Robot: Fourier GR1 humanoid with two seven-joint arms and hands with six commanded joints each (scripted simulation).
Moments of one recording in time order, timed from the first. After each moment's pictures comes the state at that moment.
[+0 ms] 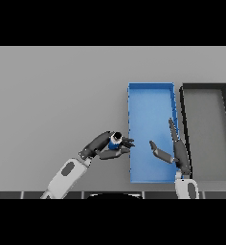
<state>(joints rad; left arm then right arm) -0.23 0.10 -0.57 -1.58 0.05 -0.17 -0.07 0.20 -0.13 0.11 -1.75 0.23 0.00 -0.10</state>
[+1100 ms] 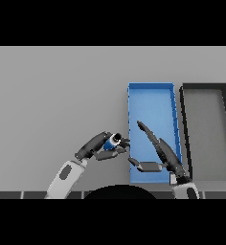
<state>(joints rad) -0.21 0.04 -0.52 -1.60 -0.06 -0.25 -0.05 0.20 -0.21 0.29 -2.20 0.15 0.21 0.19</state>
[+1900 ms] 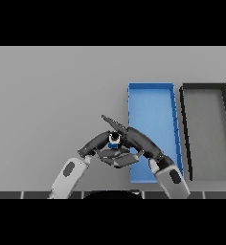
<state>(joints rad) -0.20 -0.01 -0.46 -1.57 -0.06 -0.36 -0.07 -0.24 -0.10 0.41 -2.06 0.04 0.34 0.45</state>
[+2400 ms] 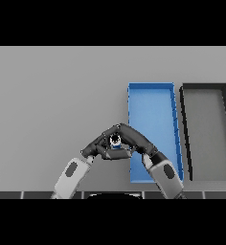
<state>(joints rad) -0.19 -0.04 -0.45 -1.57 -0.08 -0.37 -0.04 -0.33 -0.02 0.41 -1.97 -0.01 0.33 0.45</state>
